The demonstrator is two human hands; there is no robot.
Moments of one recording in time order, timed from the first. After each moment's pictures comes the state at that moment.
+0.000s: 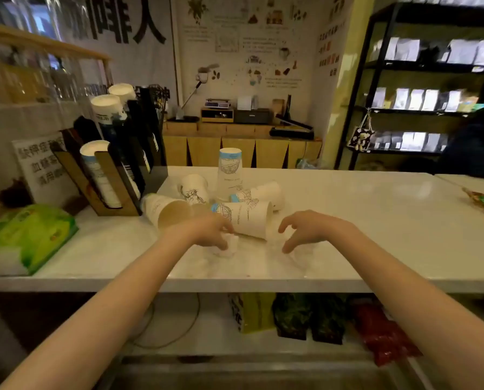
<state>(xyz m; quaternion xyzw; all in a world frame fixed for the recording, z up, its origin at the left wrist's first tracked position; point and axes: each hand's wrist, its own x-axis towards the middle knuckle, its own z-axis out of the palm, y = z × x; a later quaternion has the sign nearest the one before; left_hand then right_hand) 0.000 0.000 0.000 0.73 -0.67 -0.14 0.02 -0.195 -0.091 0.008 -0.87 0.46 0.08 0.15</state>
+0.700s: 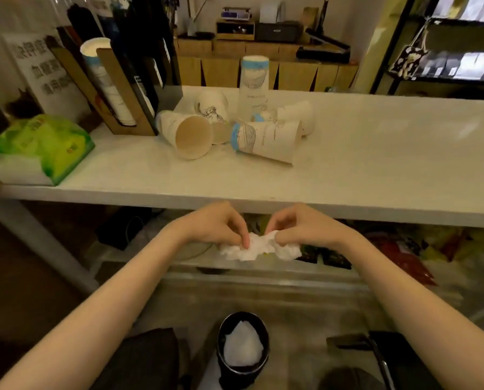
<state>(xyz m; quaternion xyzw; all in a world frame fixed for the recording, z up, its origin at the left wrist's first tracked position) -0.014 0.090 -0.073 0.66 -0.64 -0.36 0.15 -0.194 -0.001 -0.079 -0.83 0.28 -0.02 0.48</state>
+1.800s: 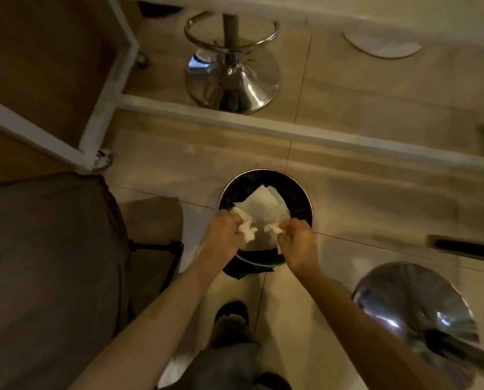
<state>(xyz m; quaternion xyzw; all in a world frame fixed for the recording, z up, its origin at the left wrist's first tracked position) -0.047 0.114 -0.766 0.83 -0.39 -0.37 0.15 -0.189 0.047 -0.795 -0.69 0.58 -0.02 0.43</state>
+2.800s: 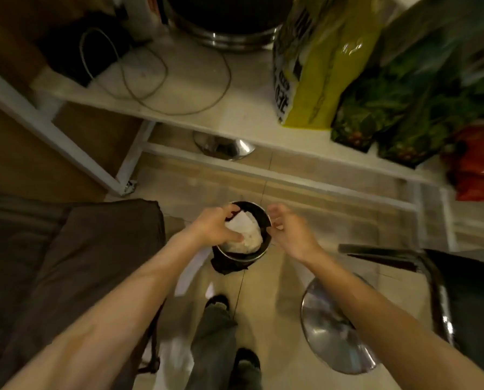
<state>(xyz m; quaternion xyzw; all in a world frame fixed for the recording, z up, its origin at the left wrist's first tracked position) -0.052 0.140 -0.468 0.75 -0.44 -0.47 0.14 -0.211 0.048 -0.481 -0.77 0.44 0.01 0.45</state>
